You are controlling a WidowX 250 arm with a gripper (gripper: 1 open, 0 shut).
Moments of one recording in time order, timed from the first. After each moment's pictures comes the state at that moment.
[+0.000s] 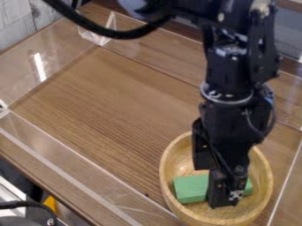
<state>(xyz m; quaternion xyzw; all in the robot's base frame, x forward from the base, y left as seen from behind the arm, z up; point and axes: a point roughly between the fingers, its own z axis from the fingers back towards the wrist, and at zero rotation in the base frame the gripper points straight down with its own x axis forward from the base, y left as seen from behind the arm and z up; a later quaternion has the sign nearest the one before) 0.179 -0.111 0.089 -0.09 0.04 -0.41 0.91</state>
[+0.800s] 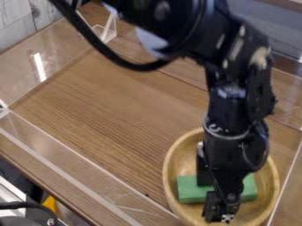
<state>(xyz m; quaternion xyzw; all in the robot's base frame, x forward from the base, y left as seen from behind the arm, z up) 0.183 -0.115 0.050 -0.07 0.04 -0.46 0.89</state>
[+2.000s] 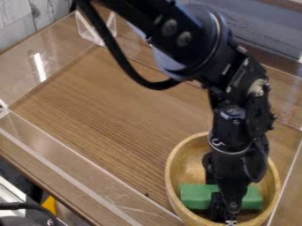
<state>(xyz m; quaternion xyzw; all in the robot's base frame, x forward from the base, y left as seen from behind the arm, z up) 0.185 -0.122 0.025 -0.07 0.03 -0.47 0.88</state>
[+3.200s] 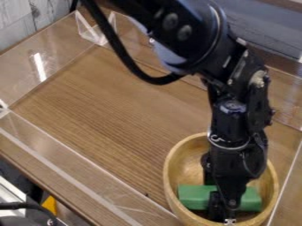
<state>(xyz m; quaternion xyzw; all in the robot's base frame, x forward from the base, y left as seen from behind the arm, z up) 0.177 -0.124 0.032 -0.09 0.06 -0.48 0.87</state>
